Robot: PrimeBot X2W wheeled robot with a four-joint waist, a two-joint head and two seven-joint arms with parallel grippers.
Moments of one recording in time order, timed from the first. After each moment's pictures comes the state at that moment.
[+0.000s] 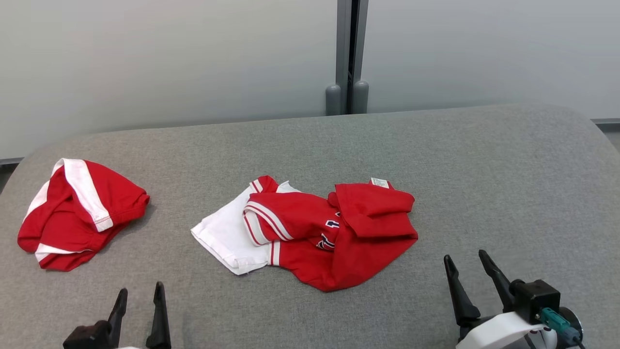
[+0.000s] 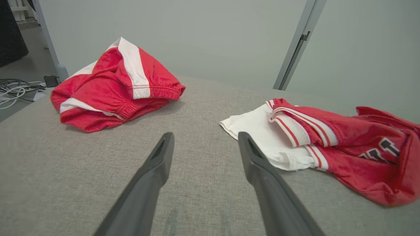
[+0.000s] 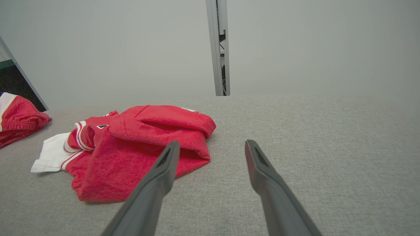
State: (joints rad) left arm 0.03 0.07 0.04 0.37 -0.28 -0.02 -0.26; right arm -0.09 -0.05 0.14 0.40 0.19 0.13 -0.26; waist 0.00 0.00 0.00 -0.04
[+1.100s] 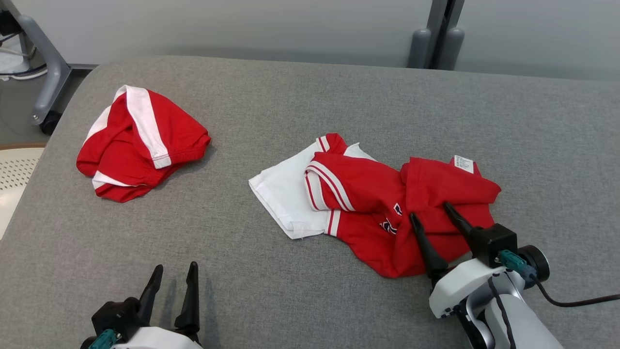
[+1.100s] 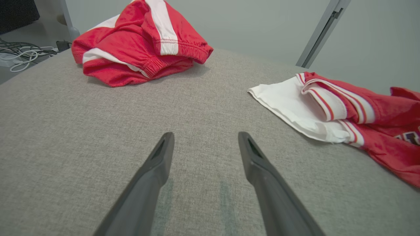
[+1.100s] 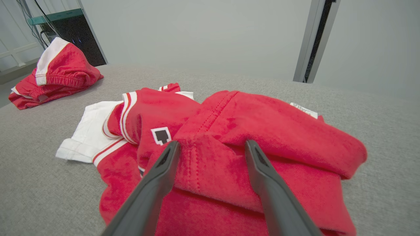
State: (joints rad) left arm -0.03 0.05 -0.04 0.40 -0.30 -0.09 -0.26; right arm -0.35 -0.05 0.27 0.59 0.15 0.13 -0.26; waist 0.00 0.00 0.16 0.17
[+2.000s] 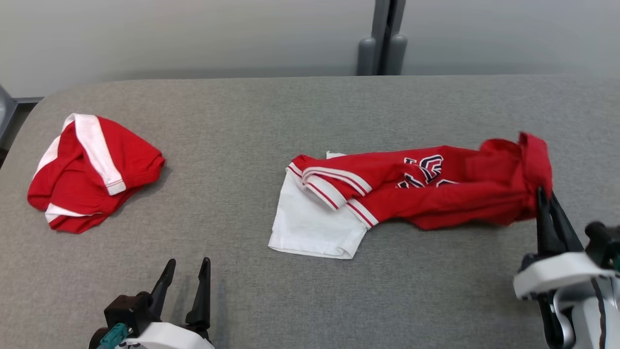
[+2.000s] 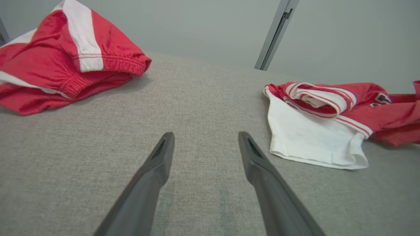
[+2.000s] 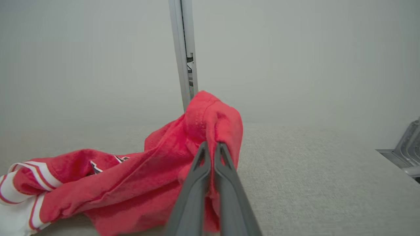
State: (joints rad) left arm -0.05 0.05 -0.08 0.41 -0.30 -0.09 -0.26; right arm -0.26 -0.08 -0.10 0.40 0.11 0.13 -0.26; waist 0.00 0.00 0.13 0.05
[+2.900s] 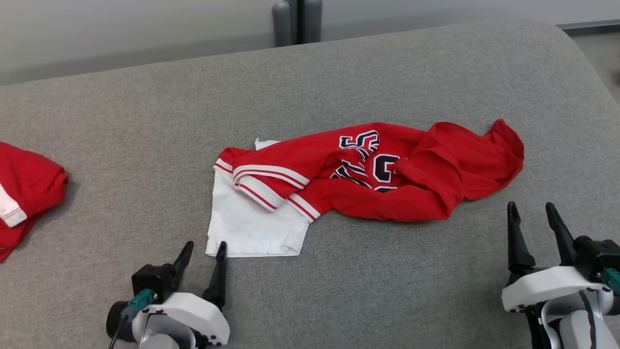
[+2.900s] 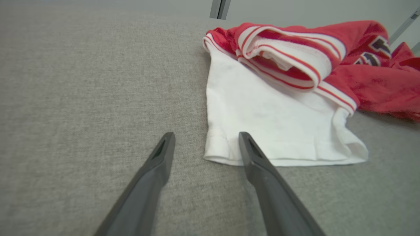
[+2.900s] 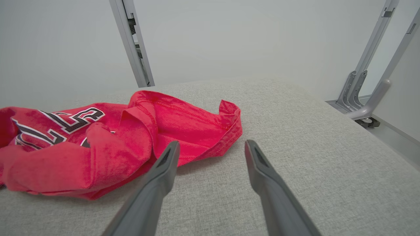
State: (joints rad) left arm -0.22 0.05 -0.19 0.61 -0.31 -0.05 -0.26; right arm -0.20 -0.05 -0.09 0.40 0.14 0.13 -0.26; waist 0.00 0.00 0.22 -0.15
